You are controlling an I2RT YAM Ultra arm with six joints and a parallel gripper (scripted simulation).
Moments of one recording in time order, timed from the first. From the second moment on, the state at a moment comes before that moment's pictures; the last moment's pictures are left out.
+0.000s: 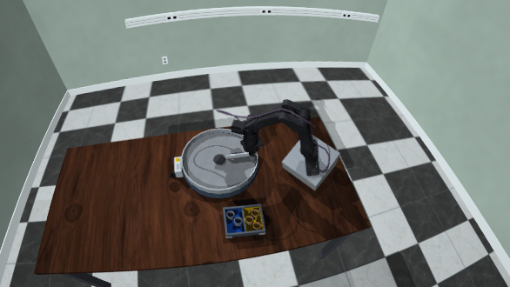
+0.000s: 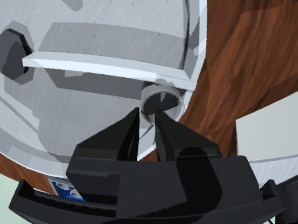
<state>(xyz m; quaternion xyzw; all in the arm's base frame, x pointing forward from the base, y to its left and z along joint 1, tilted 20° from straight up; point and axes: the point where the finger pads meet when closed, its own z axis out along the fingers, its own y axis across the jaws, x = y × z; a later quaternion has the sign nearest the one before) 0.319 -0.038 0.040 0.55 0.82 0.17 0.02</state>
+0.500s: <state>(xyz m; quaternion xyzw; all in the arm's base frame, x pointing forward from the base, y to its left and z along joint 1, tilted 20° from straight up) 0.325 -0.034 0.025 0.54 0.82 0.17 0.02</state>
